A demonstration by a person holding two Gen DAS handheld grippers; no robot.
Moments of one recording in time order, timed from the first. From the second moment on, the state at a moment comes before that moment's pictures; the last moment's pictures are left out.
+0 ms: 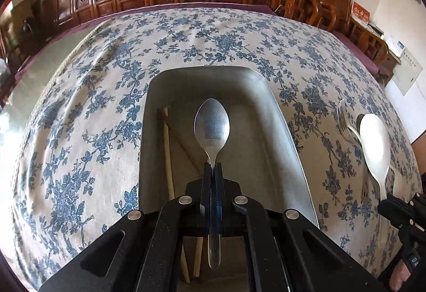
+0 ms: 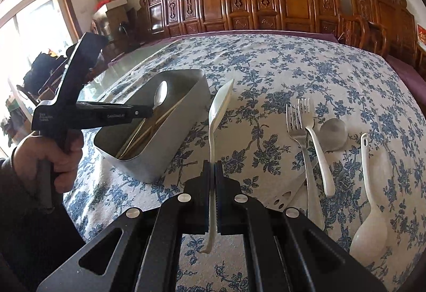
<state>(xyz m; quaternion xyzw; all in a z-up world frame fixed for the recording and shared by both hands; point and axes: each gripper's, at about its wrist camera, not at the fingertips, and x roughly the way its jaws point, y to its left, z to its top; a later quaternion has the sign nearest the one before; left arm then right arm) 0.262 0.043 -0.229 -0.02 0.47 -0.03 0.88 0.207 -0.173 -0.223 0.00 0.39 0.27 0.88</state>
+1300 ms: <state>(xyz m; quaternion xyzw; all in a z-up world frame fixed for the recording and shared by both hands) 0.247 0.126 -0.173 -0.04 0.41 0.01 0.91 0.271 -0.026 -0.204 0.02 0.42 0.31 0.85</state>
